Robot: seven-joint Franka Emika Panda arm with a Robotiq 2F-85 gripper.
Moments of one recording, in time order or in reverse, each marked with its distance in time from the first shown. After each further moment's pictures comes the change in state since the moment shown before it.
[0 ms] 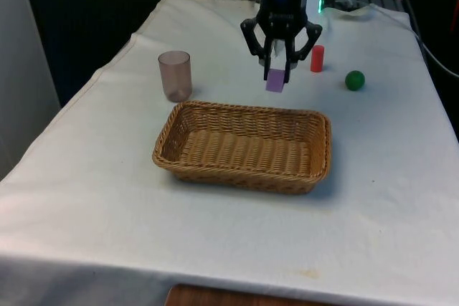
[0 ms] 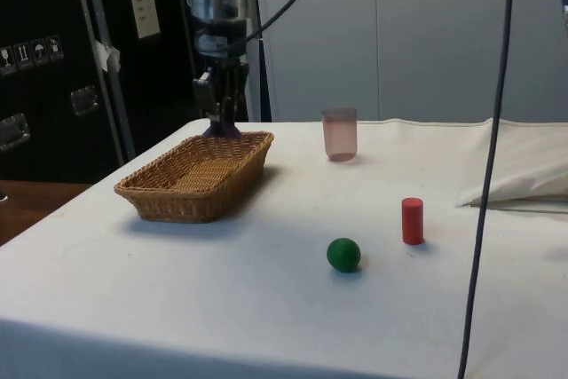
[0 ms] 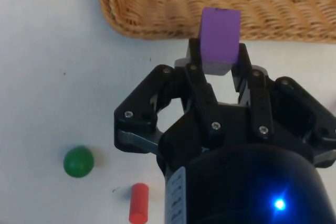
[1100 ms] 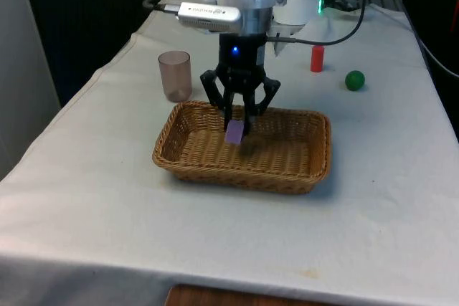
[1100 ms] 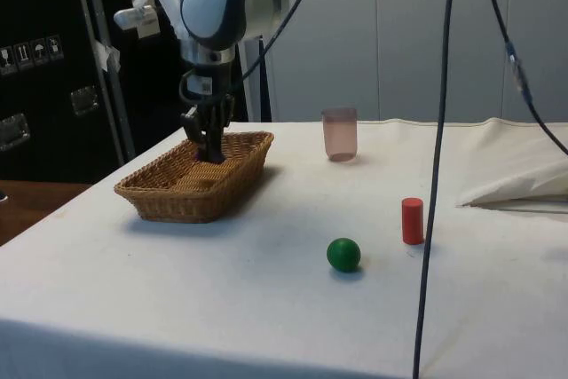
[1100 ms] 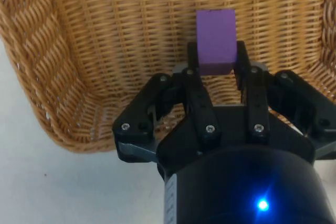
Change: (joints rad) arm -0.046 0.302 -0.055 0.244 0.189 0.049 -0.157
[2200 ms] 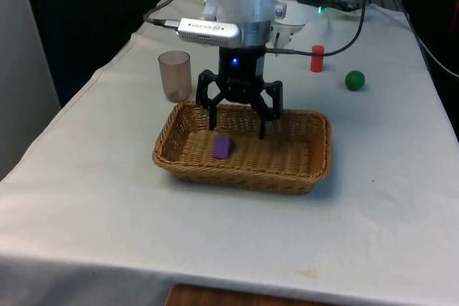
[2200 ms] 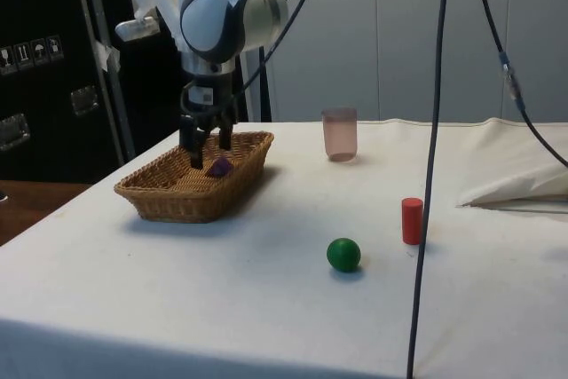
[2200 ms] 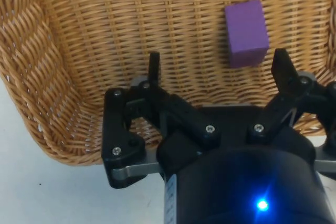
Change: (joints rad) arm 0.000 0.039 0.000 0.015 0.009 0.011 -0.006
